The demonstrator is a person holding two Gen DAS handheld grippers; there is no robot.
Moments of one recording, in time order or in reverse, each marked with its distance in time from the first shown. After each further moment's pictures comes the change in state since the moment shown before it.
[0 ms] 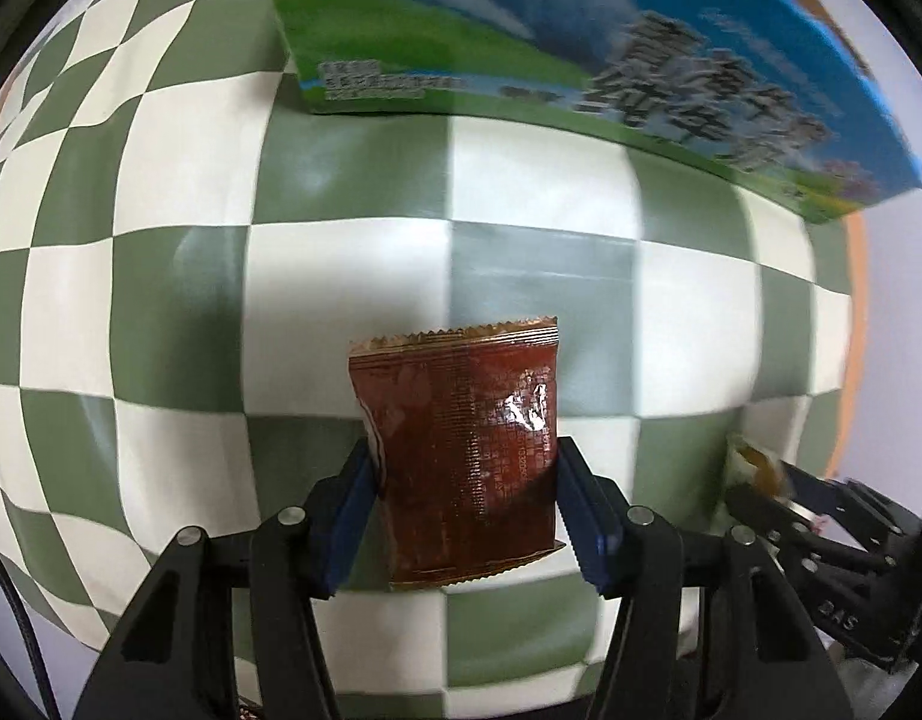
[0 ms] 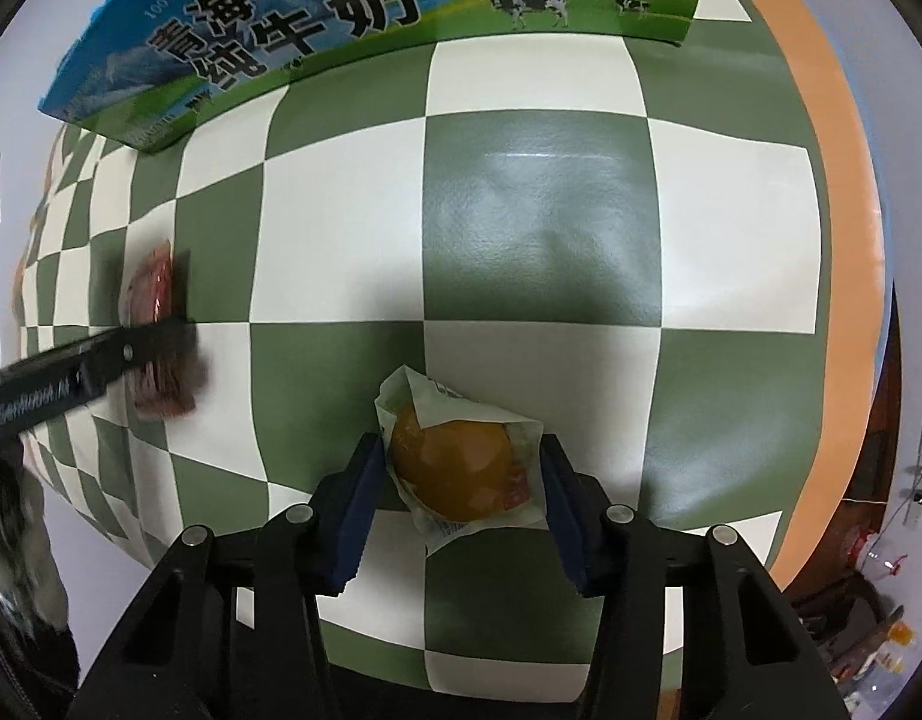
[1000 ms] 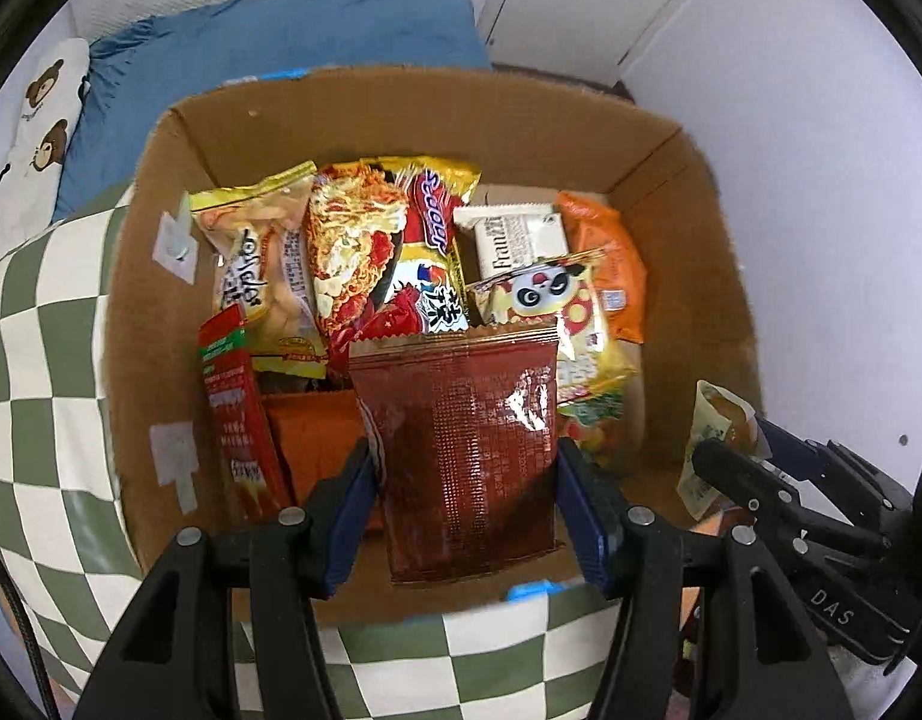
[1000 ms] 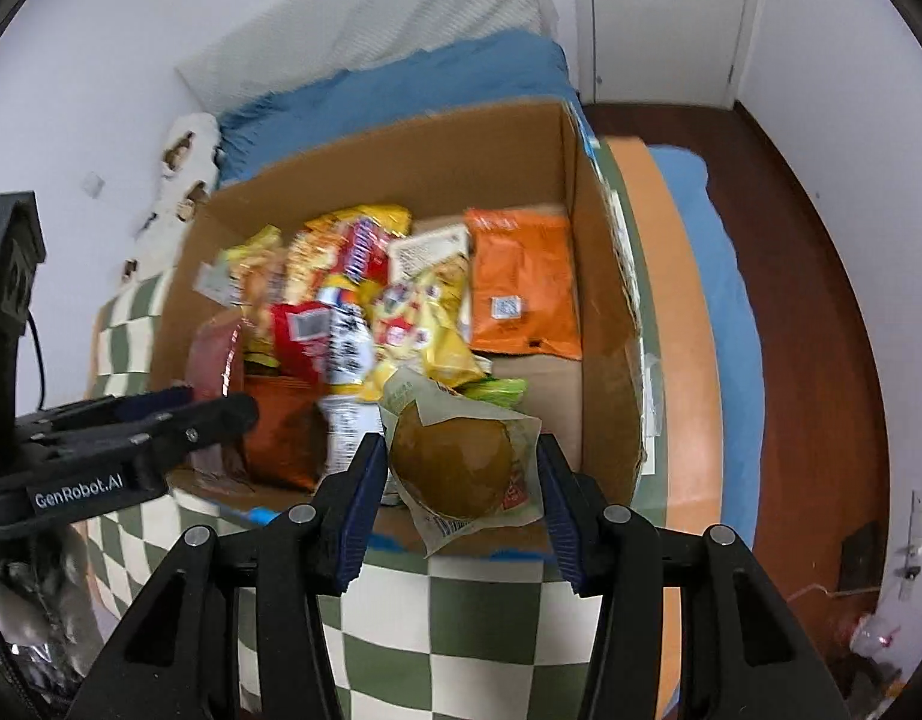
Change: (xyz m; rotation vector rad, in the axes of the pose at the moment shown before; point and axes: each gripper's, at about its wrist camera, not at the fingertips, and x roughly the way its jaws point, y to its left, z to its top) left arm -0.089 -0.105 0.162 0.121 -0.083 -0.072; right arm -0.145 -0.004 0.188 0.002 -0.264 0.001
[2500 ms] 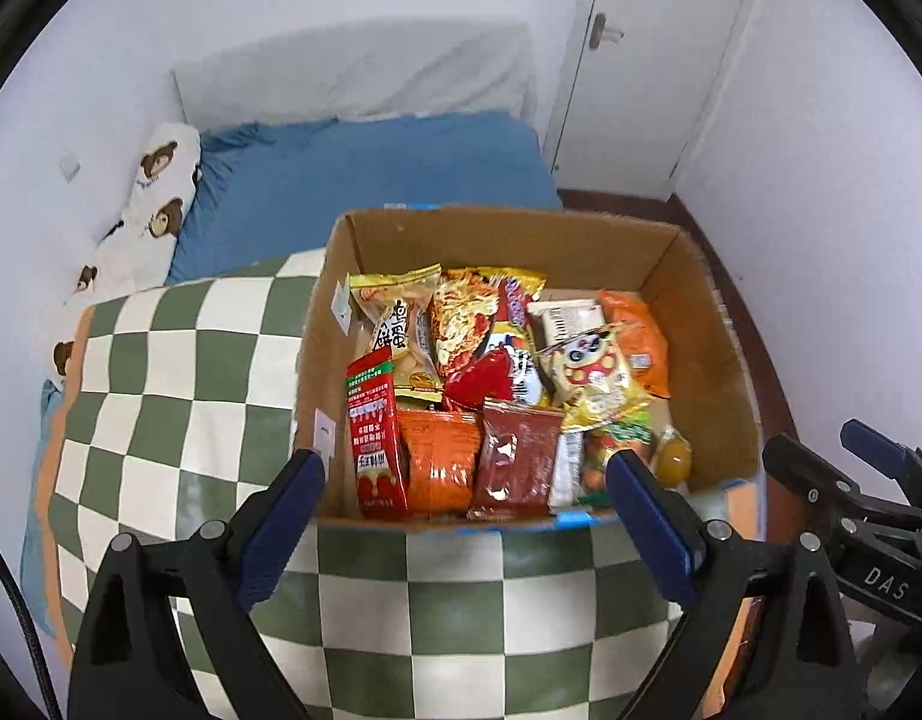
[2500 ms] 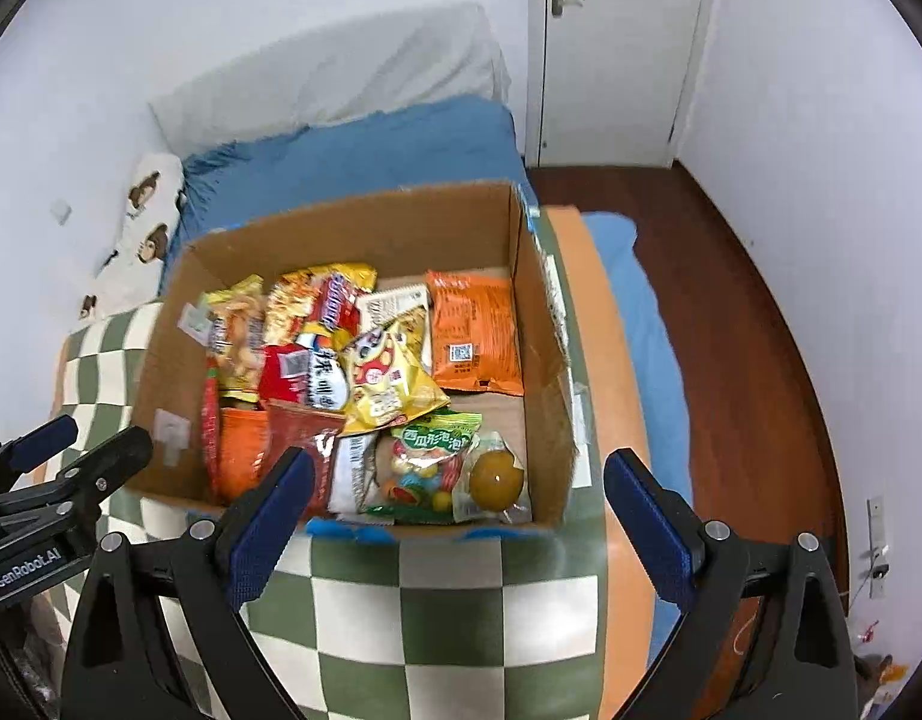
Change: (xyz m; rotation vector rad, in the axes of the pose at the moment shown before) left arm -0.112 -0.008 -0.103 -0.034 -0.371 0.201; right arm -0.067 0.024 -0.038 -0.012 -0.208 -0.150
